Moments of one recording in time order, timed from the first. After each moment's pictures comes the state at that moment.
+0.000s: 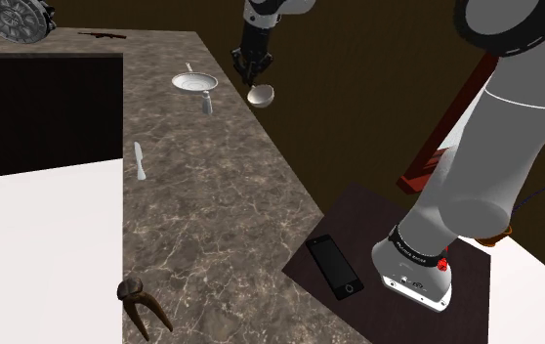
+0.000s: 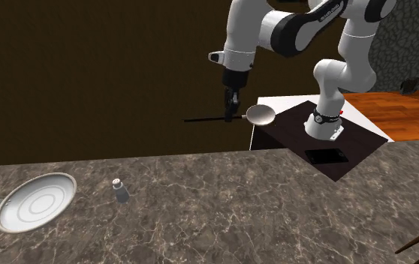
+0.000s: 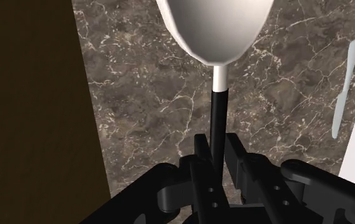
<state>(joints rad) 0.15 0.16 -0.22 -1.75 0.08 2.04 0.42</state>
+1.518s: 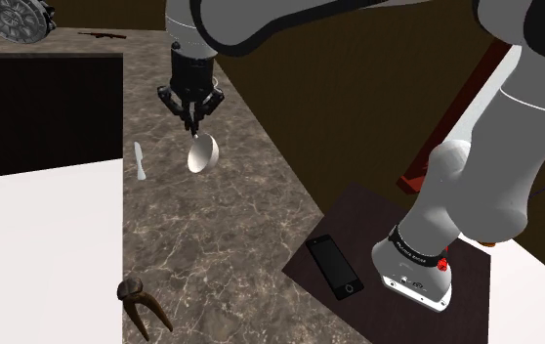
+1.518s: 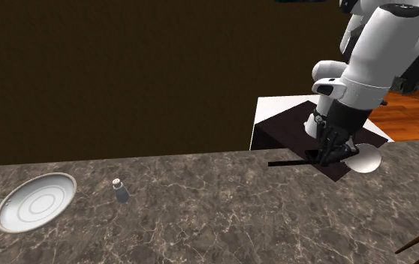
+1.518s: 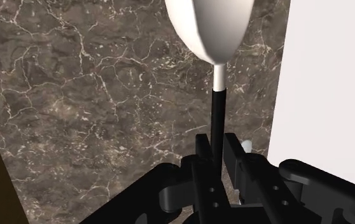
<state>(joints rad) 0.45 0.07 0.02 -1.87 -0.05 2.07 1.00</state>
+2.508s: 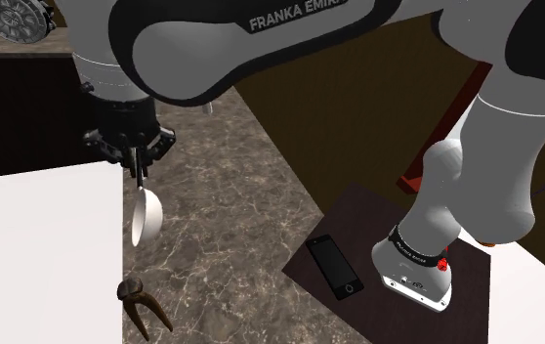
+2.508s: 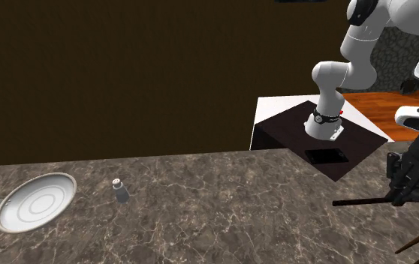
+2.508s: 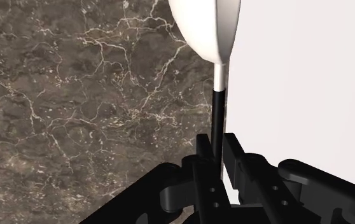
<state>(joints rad) 0.60 0.23 0.12 -1.68 -0.11 2.03 1.28</state>
